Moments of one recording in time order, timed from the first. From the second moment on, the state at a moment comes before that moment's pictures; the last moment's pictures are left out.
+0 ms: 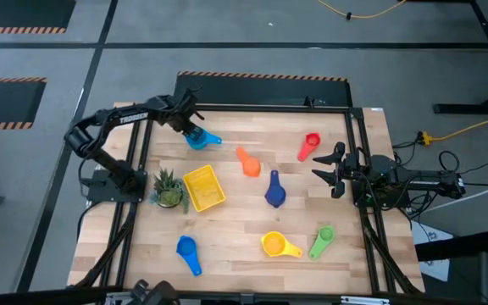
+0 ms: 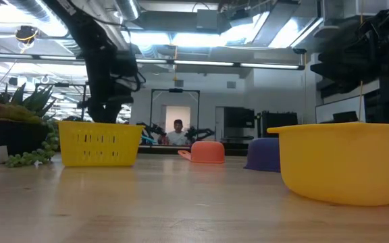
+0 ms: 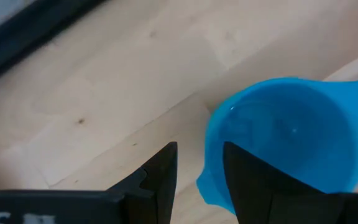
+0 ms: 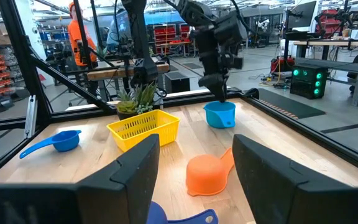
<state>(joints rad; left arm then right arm) 0.83 1.53 0.92 -0.64 -0.06 -0.17 -0.03 0.02 0.01 0.05 0.14 0.10</state>
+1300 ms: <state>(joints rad) 0.67 1.60 1.20 -0.56 0.24 -0.12 -0.03 0.02 0.01 0.05 0.14 0.10</state>
